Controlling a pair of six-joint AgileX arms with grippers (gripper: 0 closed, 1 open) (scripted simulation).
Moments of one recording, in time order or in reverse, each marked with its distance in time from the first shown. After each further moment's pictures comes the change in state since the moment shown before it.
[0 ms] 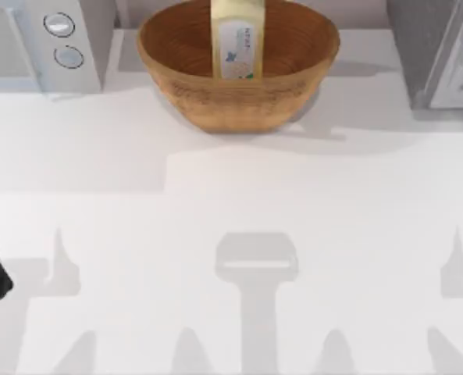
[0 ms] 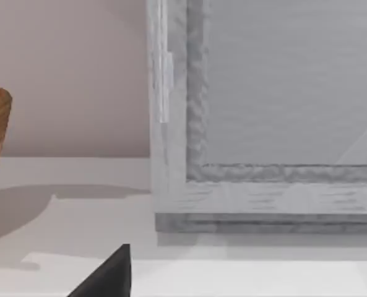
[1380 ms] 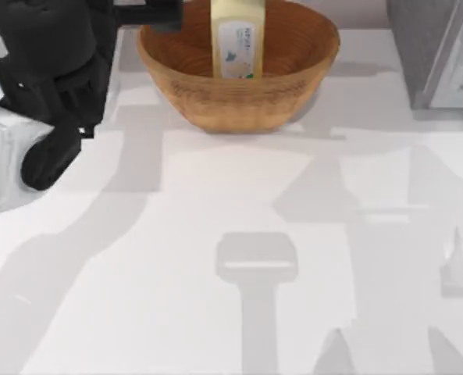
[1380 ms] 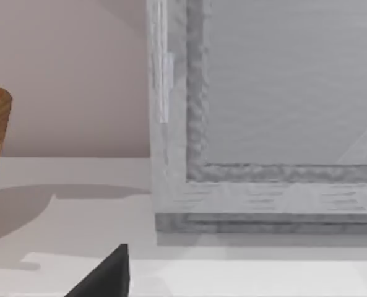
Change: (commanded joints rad) left arm -0.470 1.579 0.906 0.694 -0.440 -0.008; right arm 0.000 0.000 0.000 0.000 0.000 0.000
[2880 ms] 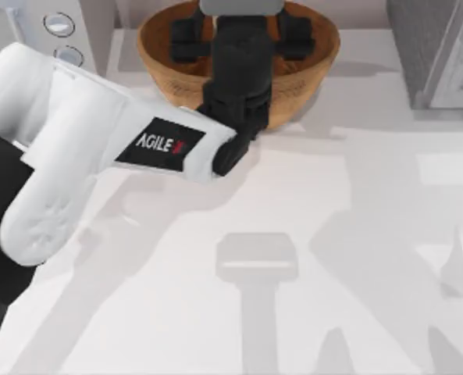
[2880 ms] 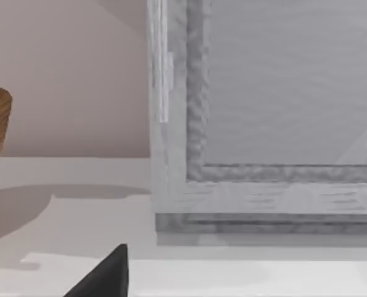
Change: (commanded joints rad) left arm -0.159 0.811 0.598 0.191 -0.147 0.012; right arm 0.000 0.000 0.000 0.000 0.000 0.000
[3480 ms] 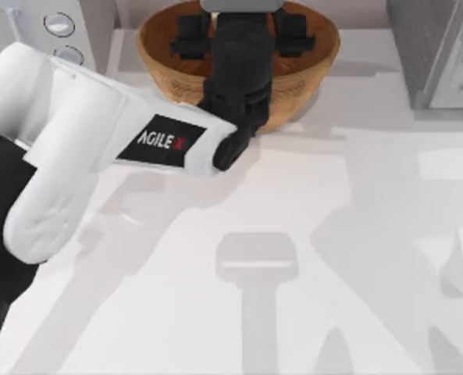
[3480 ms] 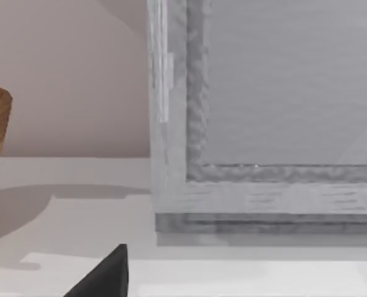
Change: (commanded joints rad) left arm 0.008 0.017 0.032 -0.015 0.008 0.000; right arm 0.000 0.000 0.000 0.000 0.000 0.000
